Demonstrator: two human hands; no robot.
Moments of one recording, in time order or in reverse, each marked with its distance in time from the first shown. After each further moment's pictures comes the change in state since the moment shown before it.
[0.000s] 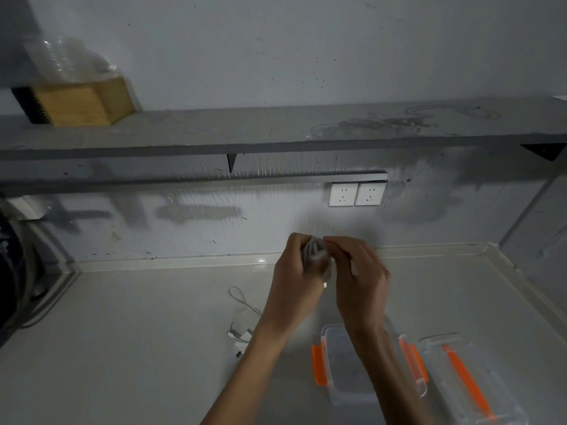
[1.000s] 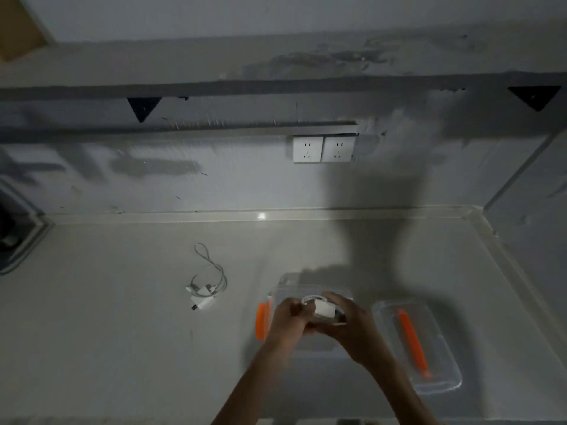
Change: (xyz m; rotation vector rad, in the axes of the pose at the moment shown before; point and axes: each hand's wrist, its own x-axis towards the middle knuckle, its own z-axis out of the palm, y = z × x) left_hand -0.050 -0.137 0.172 -0.213 -0.015 -0.785; right_hand -0.073 0.196 -0.134 -0.150 -0.807 0.569
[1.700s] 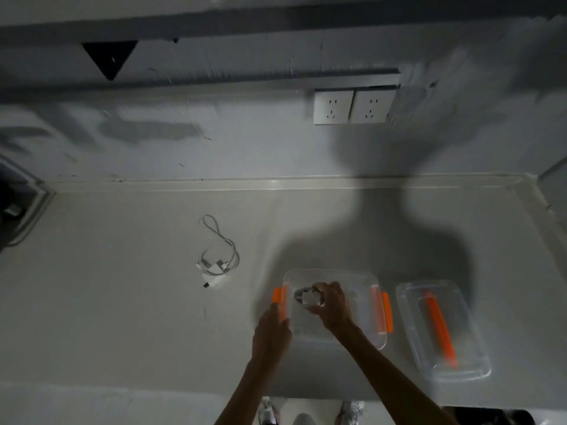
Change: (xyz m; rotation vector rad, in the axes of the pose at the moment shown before) left_hand 0.043 -0.073 -0.059 0.799 0.182 -0.100; right_hand 0.086 0.072 0.118 -0.224 -0.167 0.204
